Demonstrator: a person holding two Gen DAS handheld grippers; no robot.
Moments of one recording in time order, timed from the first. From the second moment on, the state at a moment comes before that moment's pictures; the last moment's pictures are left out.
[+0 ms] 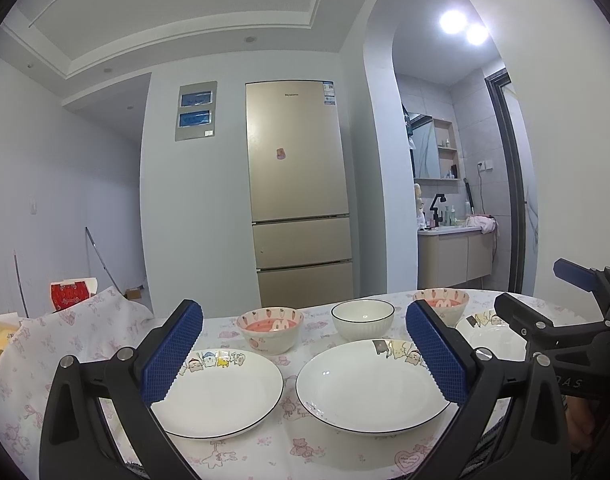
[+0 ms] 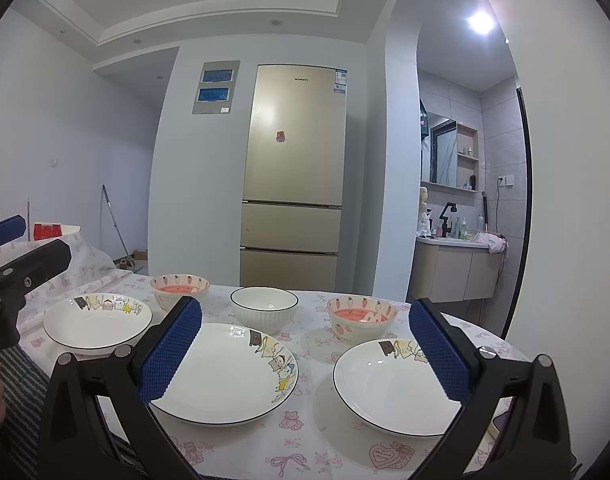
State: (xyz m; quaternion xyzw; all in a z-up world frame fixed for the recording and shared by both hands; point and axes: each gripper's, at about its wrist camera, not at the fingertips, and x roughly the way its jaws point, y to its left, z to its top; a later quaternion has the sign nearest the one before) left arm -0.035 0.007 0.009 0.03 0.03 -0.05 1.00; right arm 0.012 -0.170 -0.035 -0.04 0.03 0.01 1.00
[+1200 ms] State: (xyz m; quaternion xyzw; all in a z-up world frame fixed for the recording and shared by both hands) left arm -0.035 0.006 0.013 0.03 0.03 -0.04 1.00; right arm 0.009 -0.170 -0.036 -0.04 0.03 0.00 1.00
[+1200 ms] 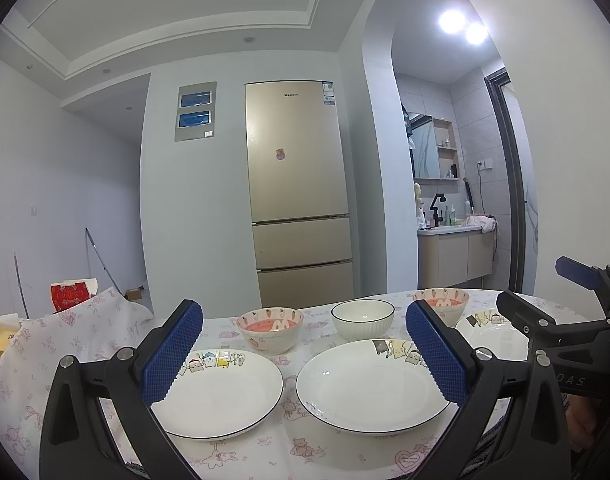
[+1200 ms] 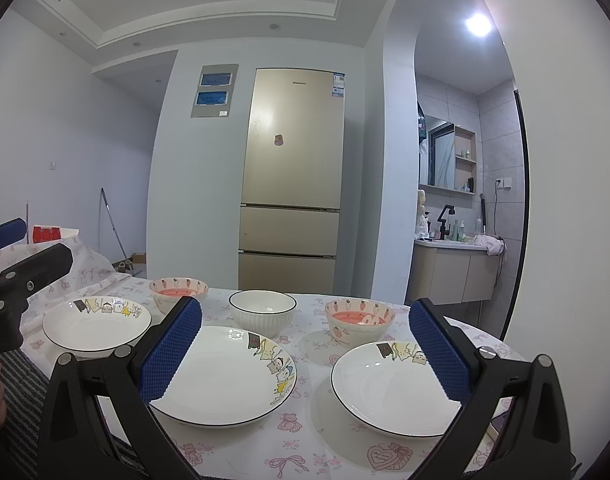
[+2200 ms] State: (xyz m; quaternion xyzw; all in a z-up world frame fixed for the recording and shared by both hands) left arm -0.033 0.004 0.009 0.04 0.03 -0.04 1.00; right arm 0.008 -0.172 -0.035 -0.04 0.03 0.00 1.00
